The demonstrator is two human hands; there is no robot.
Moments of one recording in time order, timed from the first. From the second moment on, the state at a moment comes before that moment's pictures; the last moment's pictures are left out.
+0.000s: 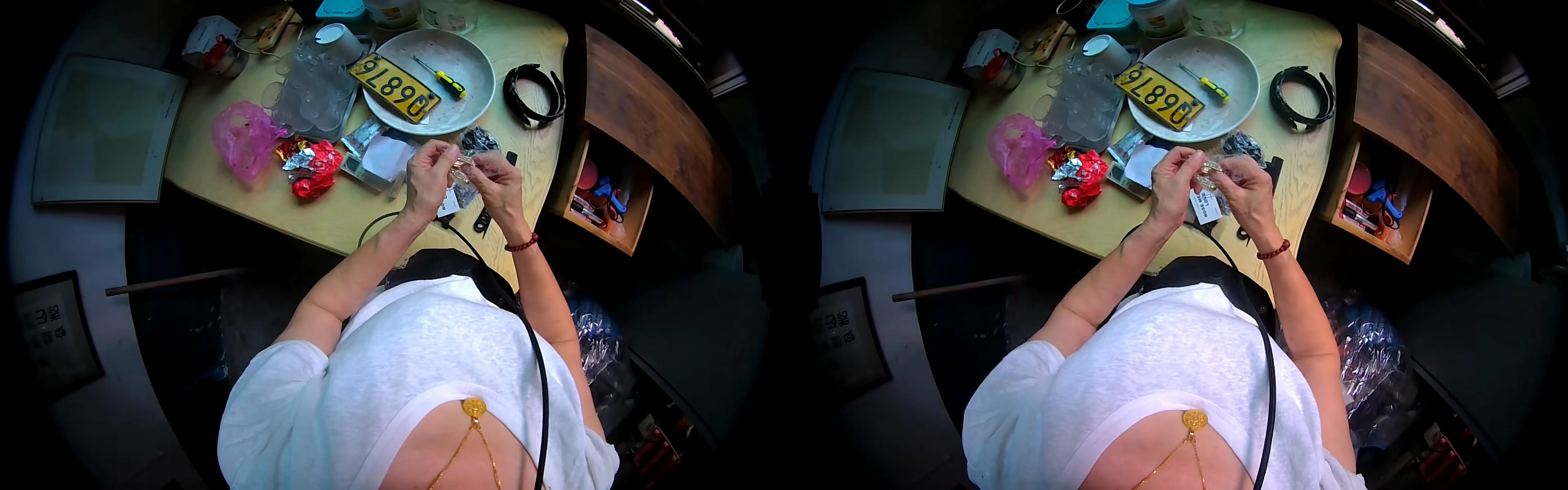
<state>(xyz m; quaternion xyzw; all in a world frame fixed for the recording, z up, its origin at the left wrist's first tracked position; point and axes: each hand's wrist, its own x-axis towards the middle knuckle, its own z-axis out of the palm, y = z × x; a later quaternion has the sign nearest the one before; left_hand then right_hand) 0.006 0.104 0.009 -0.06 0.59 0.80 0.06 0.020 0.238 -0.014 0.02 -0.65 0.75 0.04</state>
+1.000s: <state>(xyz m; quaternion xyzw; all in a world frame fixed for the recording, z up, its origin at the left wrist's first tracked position) 0.022 0.081 0.075 0.22 0.76 0.59 0.16 0.041 0.281 0.055 0.15 -0.64 0.75 -0.03</state>
